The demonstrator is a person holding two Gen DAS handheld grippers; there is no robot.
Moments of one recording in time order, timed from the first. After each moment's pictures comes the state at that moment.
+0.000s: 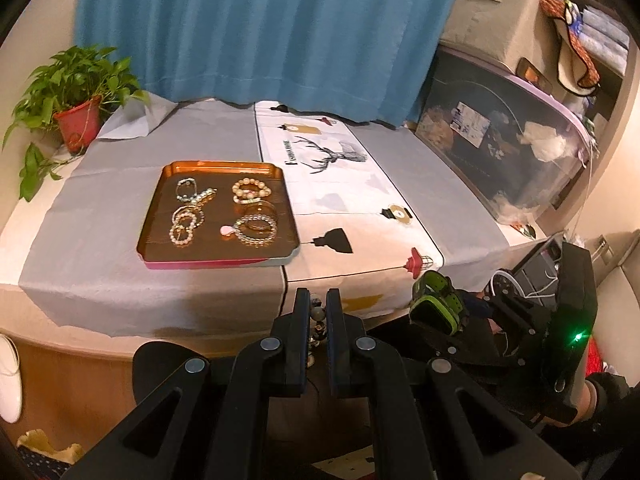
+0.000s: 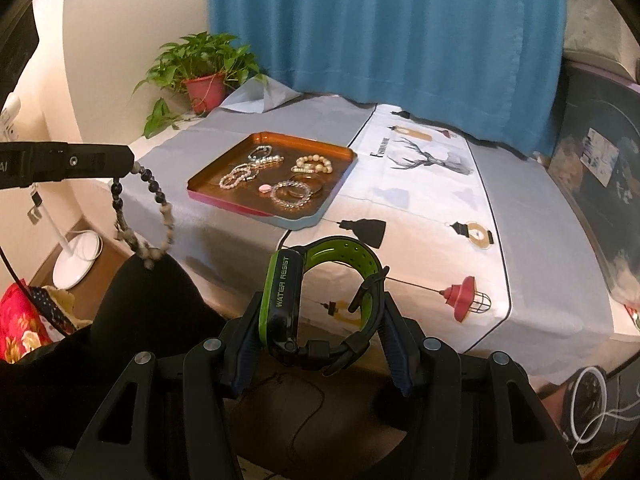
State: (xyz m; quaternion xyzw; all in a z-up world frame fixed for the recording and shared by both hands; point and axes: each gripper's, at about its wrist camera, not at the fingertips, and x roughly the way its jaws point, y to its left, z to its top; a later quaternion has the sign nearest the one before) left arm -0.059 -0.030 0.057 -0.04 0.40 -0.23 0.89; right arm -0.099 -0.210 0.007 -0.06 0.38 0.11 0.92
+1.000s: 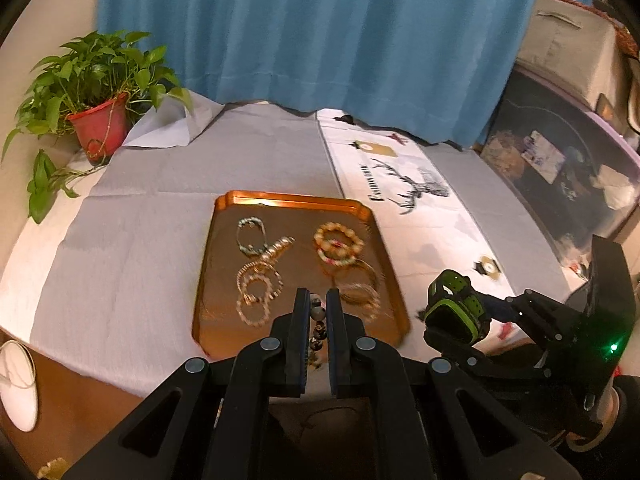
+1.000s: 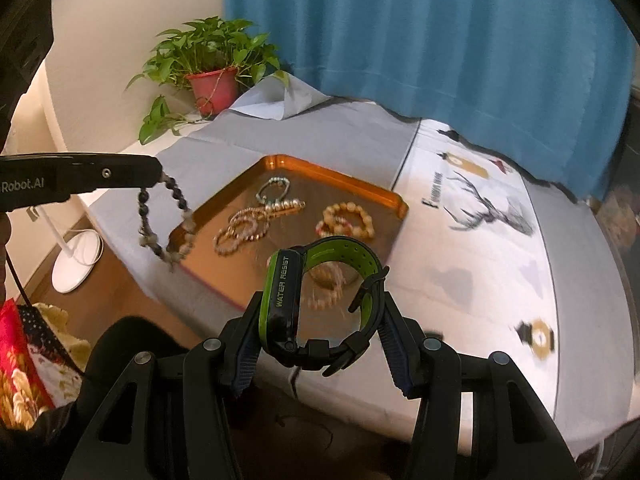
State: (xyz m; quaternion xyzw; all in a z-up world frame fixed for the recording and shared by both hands) left arm 0.105 0.022 0.030 -0.04 0.41 -0.16 0.90; right arm 0.074 -0.137 -0.004 -0.08 0.38 0.15 0.91
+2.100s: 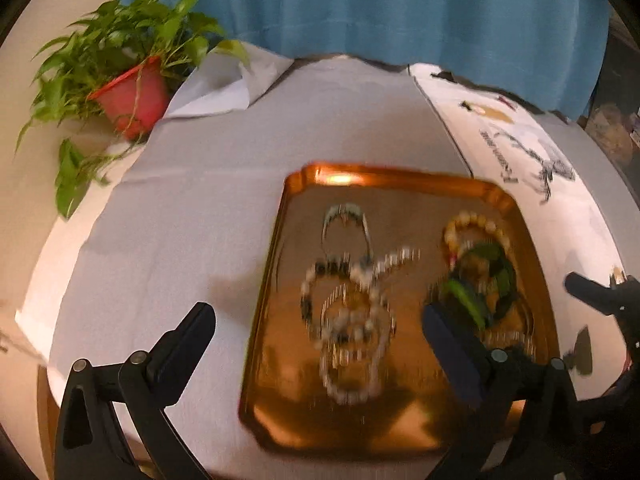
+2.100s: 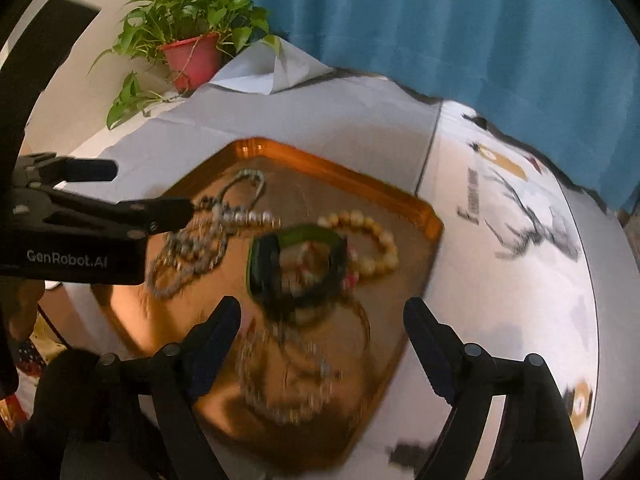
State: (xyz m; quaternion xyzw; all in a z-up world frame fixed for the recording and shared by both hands) left arm 0.196 0.023 -0.061 0.03 0.46 -0.01 0.89; right arm 0.171 -0.119 -0.068 -0.10 0.42 0.15 0.89
